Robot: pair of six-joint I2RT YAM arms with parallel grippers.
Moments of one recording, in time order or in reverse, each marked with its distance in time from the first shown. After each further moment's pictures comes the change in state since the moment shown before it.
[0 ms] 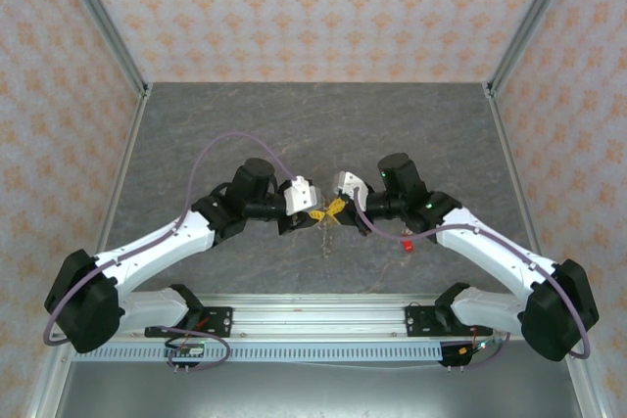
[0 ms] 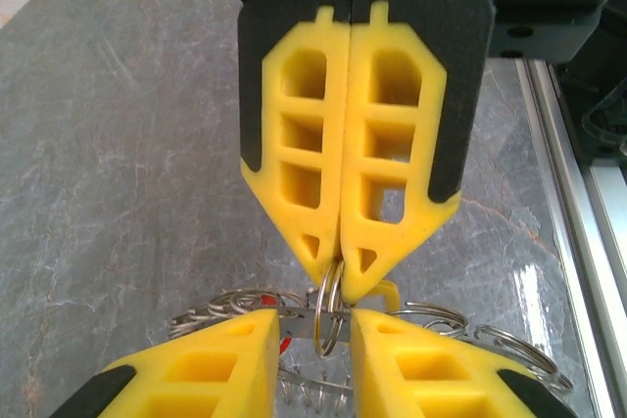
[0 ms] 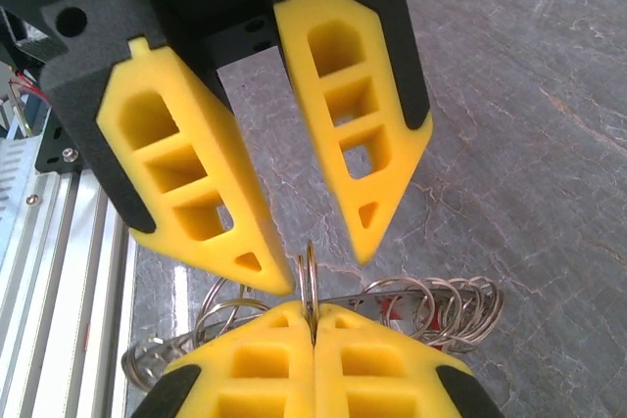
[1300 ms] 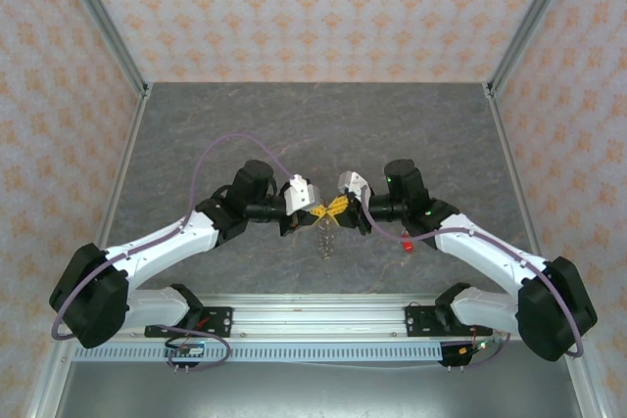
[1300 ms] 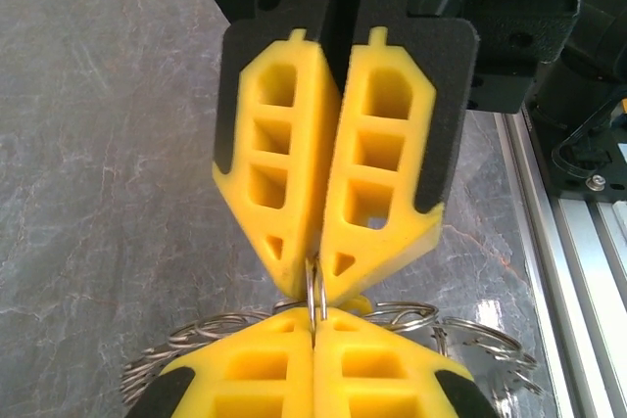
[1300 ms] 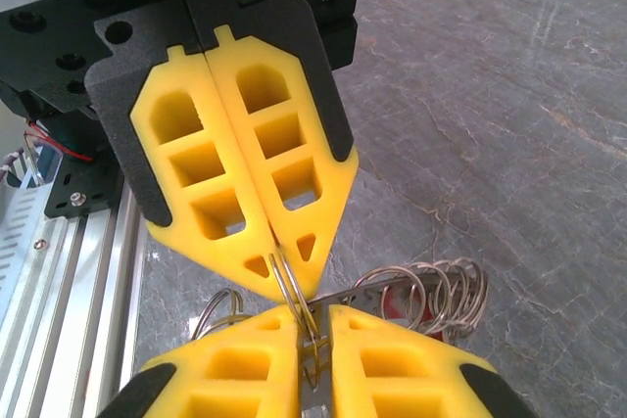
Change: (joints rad) left arm 0.028 0.026 -0.073 0.156 0.095 -0.118; right arm -0.050 0.008 -0.143 0.270 -0.092 0.137
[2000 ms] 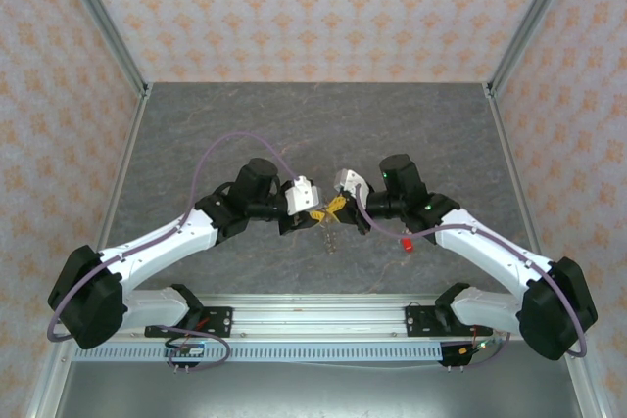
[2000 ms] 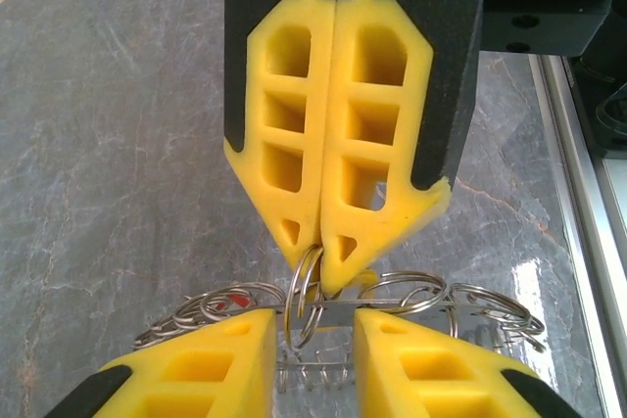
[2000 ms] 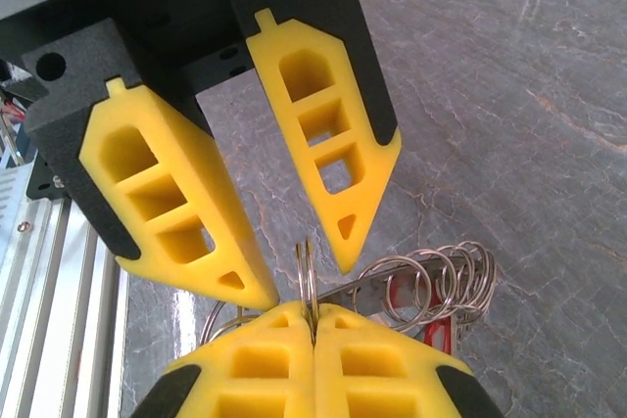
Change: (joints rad) left arm -0.029 -0.008 0.076 -0.160 -0.115 0.108; right arm 0.032 0.002 0.100 -0.175 0.081 -0.069
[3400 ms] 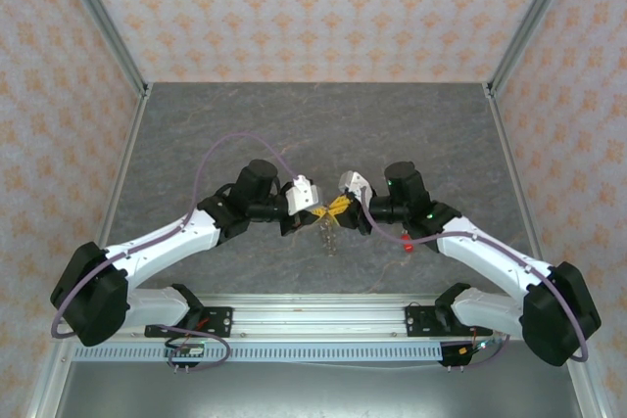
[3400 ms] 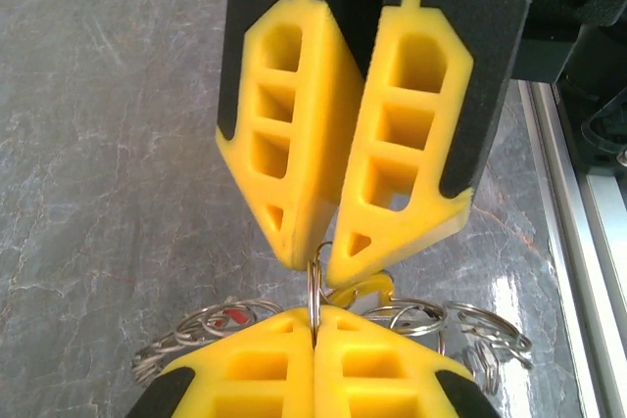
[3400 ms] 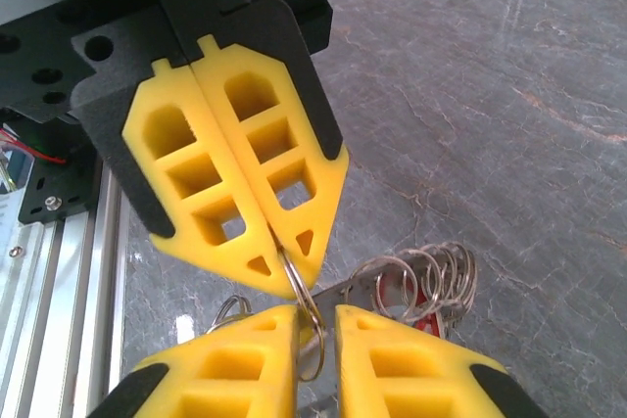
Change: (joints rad) left arm 0.018 0.019 -0.038 0.087 0.051 -0.069; right arm -0.013 -0.037 -0.108 0.167 -0.003 0.118
